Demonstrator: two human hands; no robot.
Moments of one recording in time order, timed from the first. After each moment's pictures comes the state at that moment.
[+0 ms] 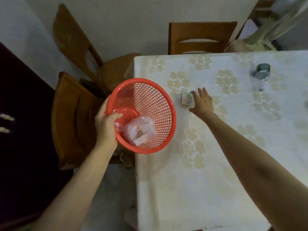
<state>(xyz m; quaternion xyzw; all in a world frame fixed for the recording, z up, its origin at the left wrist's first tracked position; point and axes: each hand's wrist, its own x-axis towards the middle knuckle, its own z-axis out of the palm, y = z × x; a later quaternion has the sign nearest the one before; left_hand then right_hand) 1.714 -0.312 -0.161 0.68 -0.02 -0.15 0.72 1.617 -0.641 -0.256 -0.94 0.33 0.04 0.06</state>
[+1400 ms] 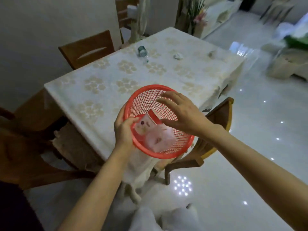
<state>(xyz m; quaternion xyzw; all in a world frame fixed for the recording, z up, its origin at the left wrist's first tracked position) 1.453 -0.272 -0.101 0.52 -0.21 -0.46 0.69 1.274 -0.346 -0.064 -0.93 0.34 -0.15 0.01</state>
